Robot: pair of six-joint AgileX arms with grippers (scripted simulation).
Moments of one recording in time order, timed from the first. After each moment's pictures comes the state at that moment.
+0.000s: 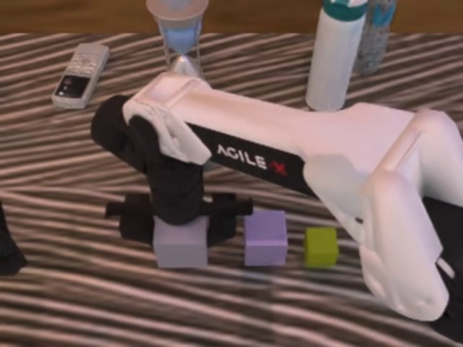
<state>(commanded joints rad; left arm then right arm) 0.02 0.00 0.00 0.00 0.00 0.00 0.91 2.57 2.25 -1.25 0.01 0.92</state>
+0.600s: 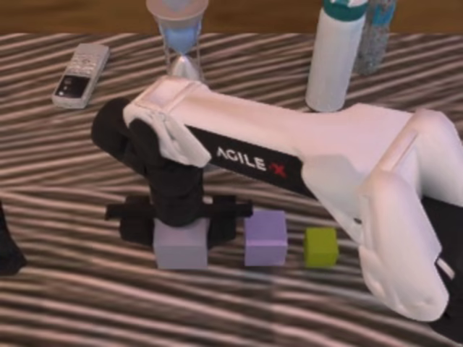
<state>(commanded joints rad) 0.02 0.00 0.00 0.00 0.00 0.00 0.91 2.57 2.24 -1.23 0.01 0.92</state>
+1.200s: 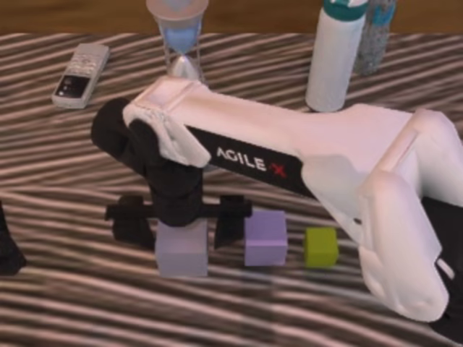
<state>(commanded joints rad) 0.02 0.00 0.00 0.00 0.00 0.00 0.91 2.57 2.24 -1.23 0.01 0.92</state>
